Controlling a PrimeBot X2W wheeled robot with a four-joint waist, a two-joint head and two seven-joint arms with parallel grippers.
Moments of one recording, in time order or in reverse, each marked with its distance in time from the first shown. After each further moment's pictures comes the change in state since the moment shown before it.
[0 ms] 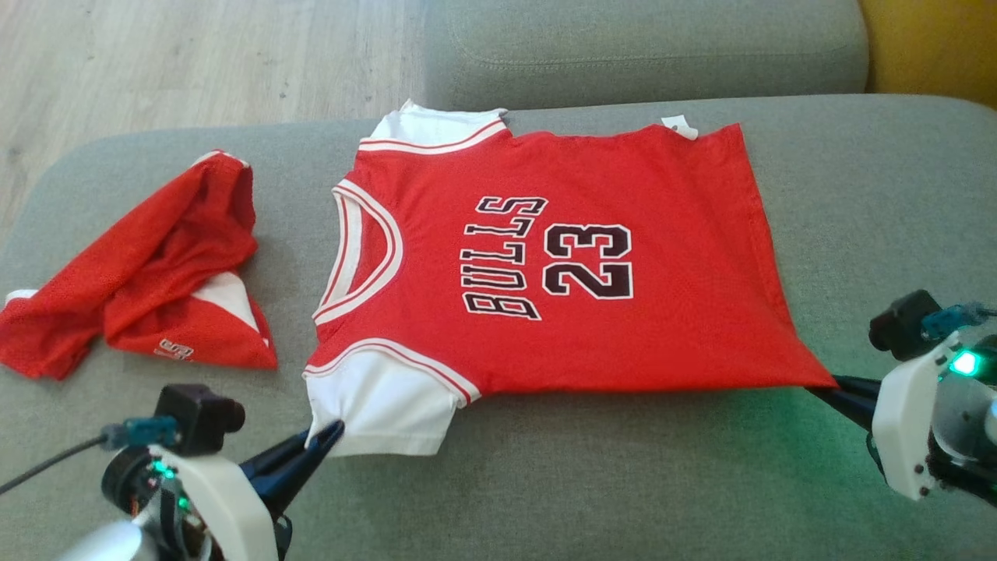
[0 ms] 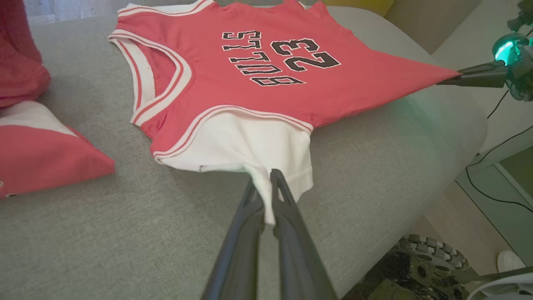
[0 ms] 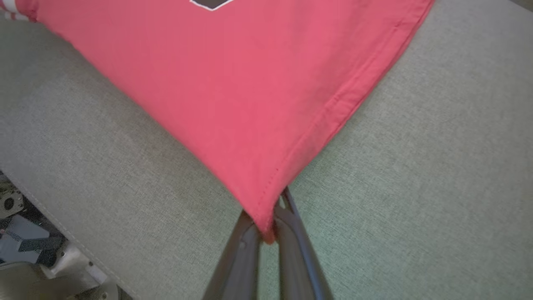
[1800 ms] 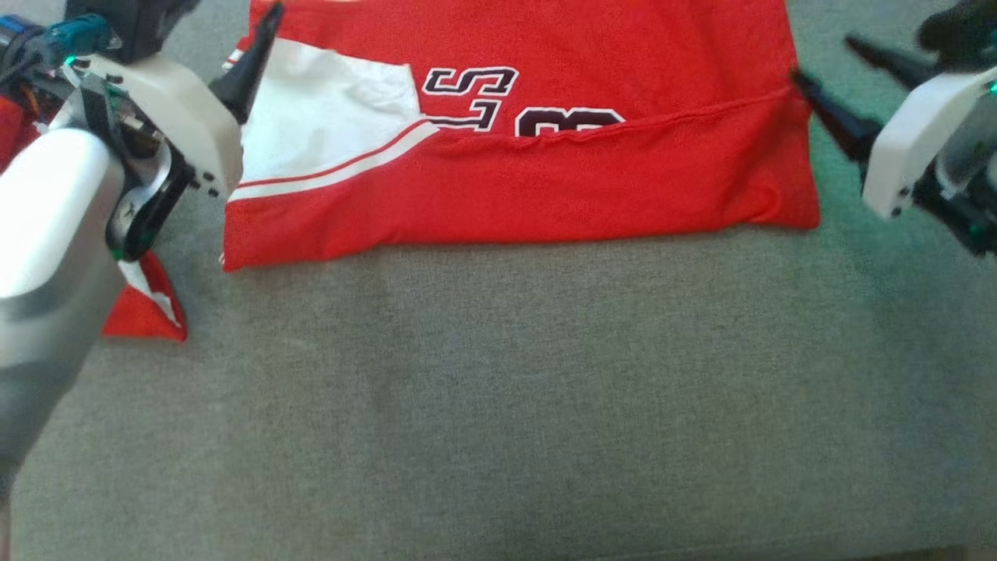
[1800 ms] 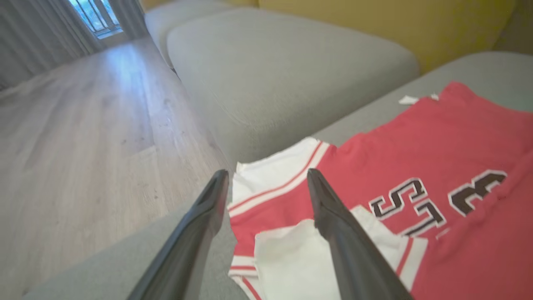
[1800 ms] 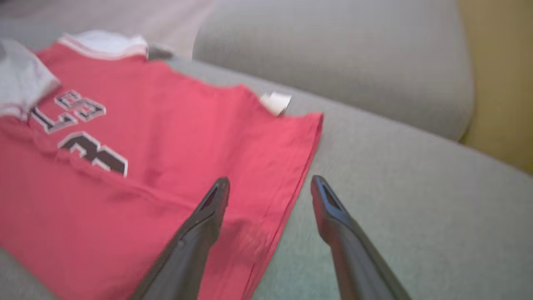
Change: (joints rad) left arm -0.824 -0.278 -0.029 0.670 0.307 -0.068 -0.121; right arm -0.448 0.244 -0.091 0.344 -0.053 0.000 -0.151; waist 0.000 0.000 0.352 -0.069
